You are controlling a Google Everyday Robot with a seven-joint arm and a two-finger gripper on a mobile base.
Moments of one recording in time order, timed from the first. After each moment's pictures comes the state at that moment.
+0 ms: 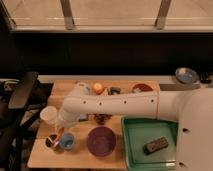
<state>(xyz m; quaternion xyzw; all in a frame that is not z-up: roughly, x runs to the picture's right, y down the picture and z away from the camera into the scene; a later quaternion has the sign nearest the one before) -0.220 0.199 0.695 -0.09 -0.42 -0.56 0.71</state>
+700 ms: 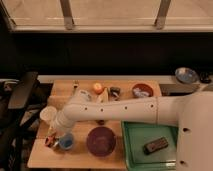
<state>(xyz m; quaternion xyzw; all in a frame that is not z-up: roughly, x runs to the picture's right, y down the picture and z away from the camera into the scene) -0.247 0.209 0.687 -0.07 -0.46 -0.51 0.72</state>
